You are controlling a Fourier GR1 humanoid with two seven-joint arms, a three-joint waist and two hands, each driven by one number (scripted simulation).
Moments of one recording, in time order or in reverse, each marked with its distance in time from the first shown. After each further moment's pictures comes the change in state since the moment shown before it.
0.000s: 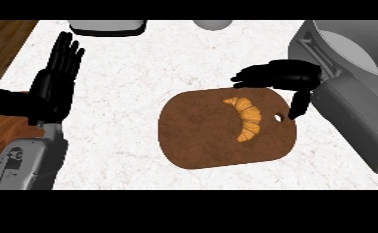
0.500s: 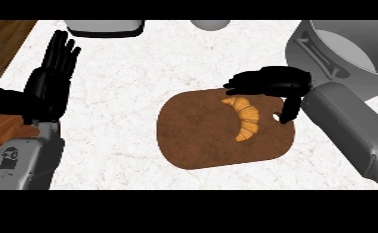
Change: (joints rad) left arm -0.004 0.001 0.026 -0.009 -0.008 -0.013 0.020; right arm 0.037 0.055 -0.023 -0.009 0.048 -0.037 -0.026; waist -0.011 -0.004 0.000
